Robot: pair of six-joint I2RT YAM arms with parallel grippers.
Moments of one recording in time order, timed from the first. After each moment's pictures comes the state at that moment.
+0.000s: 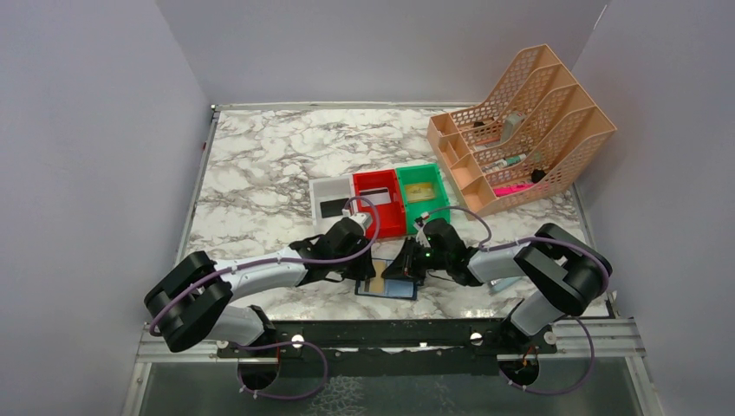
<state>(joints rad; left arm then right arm) -0.89 1.33 0.56 -0.09 0.09 -0.67 0.76 1.58 0.40 0.51 -0.43 1.09</state>
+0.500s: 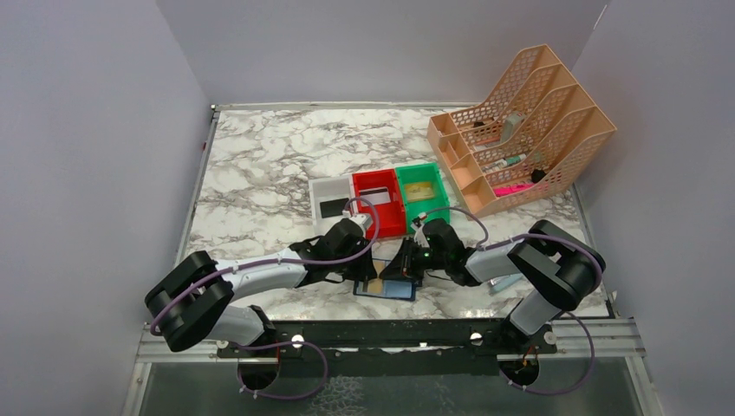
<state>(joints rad) -0.89 1.33 0.54 -0.04 0.12 -0.69 0.76 1.62 0.40 0.57 -0.47 1.10</state>
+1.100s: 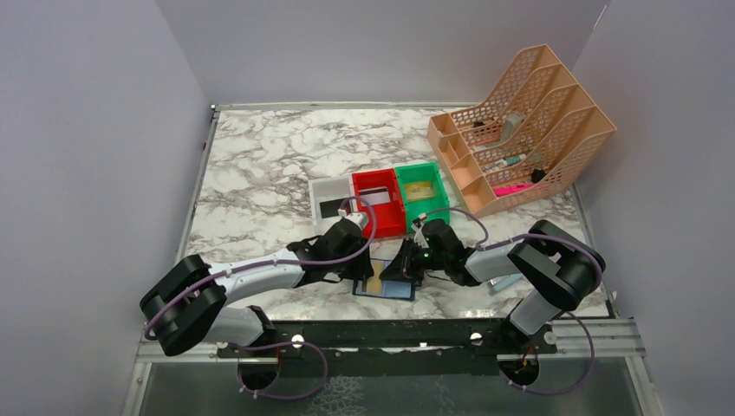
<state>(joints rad) -0.89 1.30 0.55 -0.11 0.05 -0.70 0.76 1.62 0.41 0.55 -0.46 1.11</state>
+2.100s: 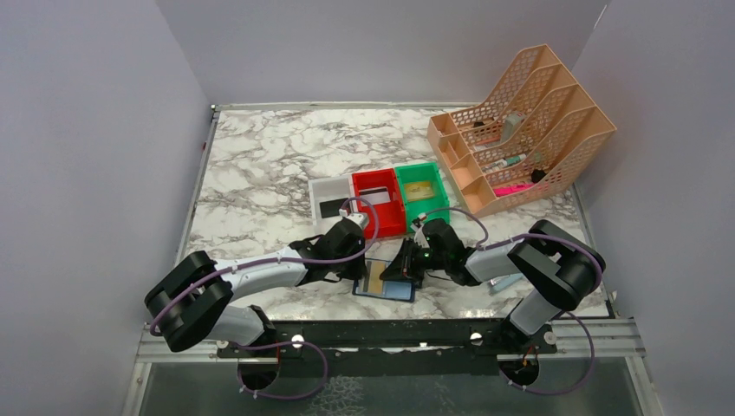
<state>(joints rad) -0.89 1.33 0.56 -0.12 0.03 -0.66 0.76 1.62 0.41 0.56 -0.48 1.11</state>
